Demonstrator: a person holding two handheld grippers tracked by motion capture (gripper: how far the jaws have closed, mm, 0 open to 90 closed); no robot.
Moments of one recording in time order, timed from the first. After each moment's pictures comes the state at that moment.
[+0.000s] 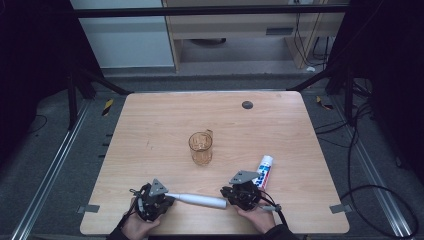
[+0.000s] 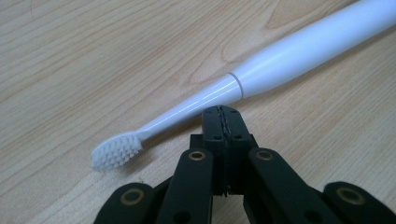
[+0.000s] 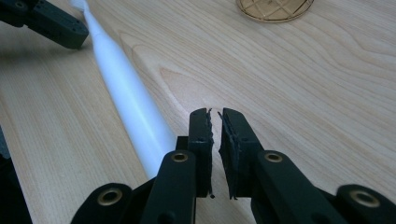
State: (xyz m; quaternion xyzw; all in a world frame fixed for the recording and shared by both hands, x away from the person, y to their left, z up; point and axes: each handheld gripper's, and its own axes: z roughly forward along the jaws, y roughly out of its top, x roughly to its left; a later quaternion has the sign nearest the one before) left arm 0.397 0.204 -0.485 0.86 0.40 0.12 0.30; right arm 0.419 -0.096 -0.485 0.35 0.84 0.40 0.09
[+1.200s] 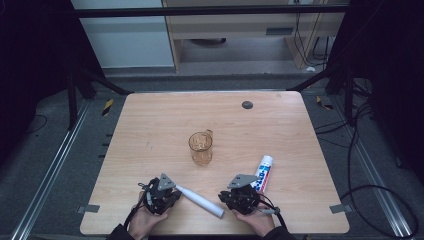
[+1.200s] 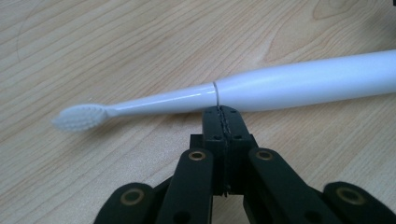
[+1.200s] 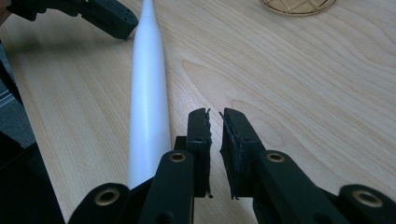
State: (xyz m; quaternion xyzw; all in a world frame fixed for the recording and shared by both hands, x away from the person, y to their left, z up) left arm 0.413 0.186 -0.487 0.86 0.38 0.13 0.31; right arm 0.410 -0.092 -0.485 0.33 0.85 0.40 0.08
